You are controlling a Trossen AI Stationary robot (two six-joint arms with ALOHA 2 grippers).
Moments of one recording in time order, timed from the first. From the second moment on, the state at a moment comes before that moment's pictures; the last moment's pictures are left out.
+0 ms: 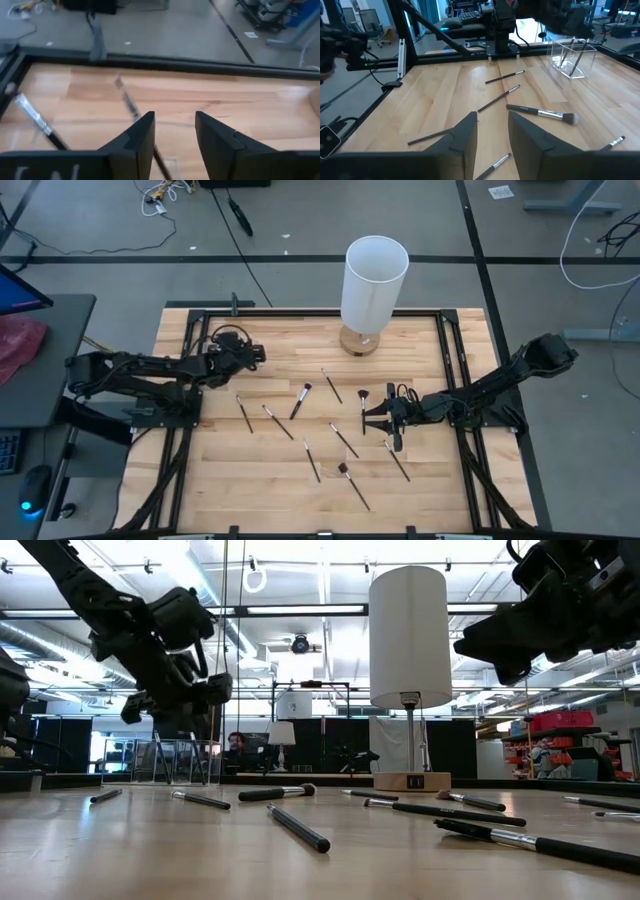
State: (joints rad) left arm 0.29 1.16 0.41 -0.01 -0.87 -0.90; right arm 0.36 1.24 0.24 0.83 0.30 0.14
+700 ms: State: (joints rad) left arm -0.35 1.35 0.75 -0.01 -0.92 -0.70; right arm 0.36 1.24 0.24 0.81 0.30 0.13
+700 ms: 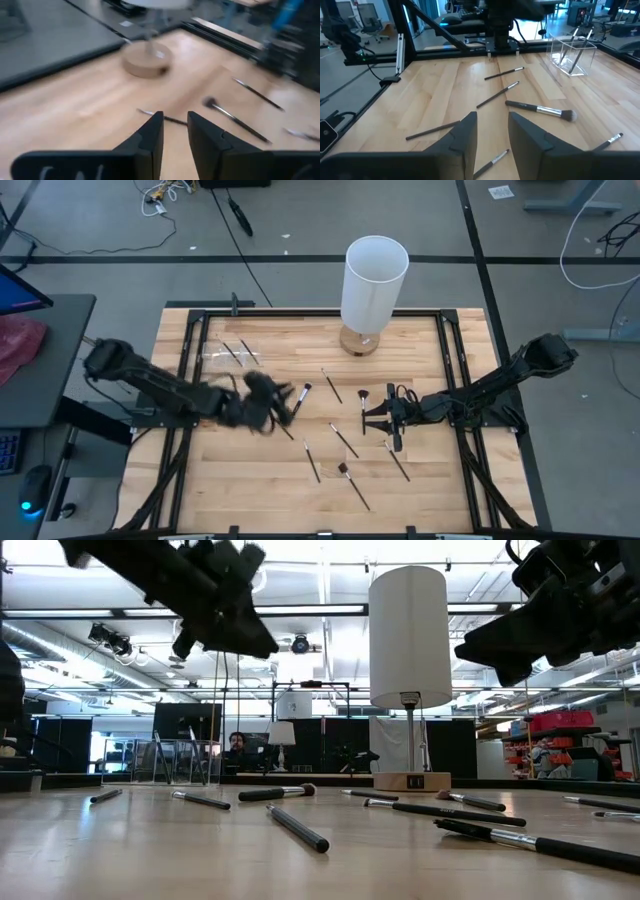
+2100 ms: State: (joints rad) left arm -0.49 2.06 1.20 -0.64 -0.99 -1.47; right arm 0.36 1.24 0.24 0.78 0.30 0.12
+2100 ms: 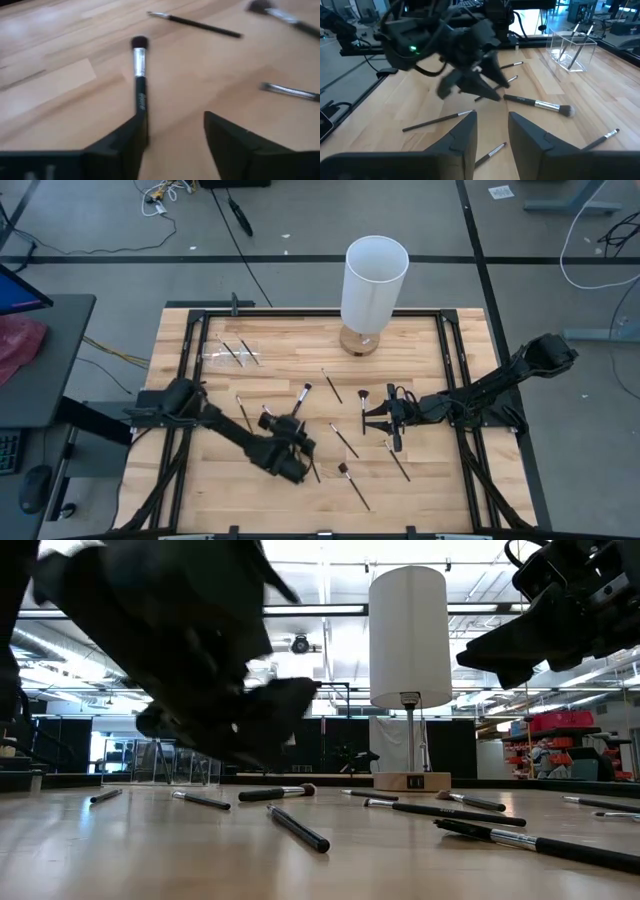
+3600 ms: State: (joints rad) left arm -0.23 2.00 0.95 -0.14 -0.66 -1.00; right arm 0.36 1.24 0.24 0.72 0.30 0.15
